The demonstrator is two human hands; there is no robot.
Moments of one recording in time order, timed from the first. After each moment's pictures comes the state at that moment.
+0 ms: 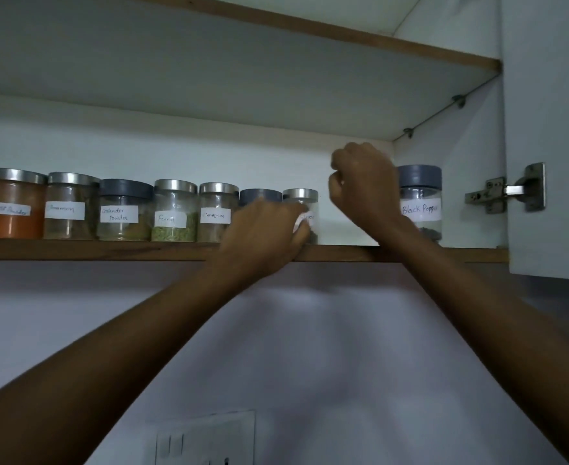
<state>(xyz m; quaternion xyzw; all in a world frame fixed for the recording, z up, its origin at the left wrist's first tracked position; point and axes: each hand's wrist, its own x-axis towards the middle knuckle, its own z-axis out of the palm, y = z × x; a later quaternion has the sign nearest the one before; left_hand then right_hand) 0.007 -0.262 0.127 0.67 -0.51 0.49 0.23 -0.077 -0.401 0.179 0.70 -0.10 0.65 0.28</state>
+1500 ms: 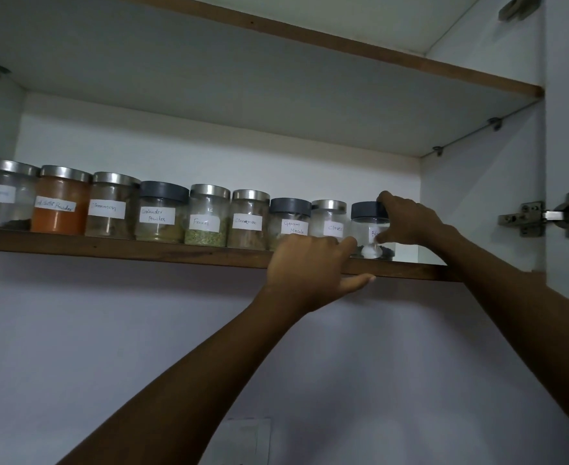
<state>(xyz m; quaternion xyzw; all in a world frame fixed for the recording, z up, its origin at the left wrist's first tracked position) 0.012 -0.264 0.103 0.62 -0.51 0.58 0.11 -0.066 -0.478 0.189 0.88 -0.24 0.36 0.17</state>
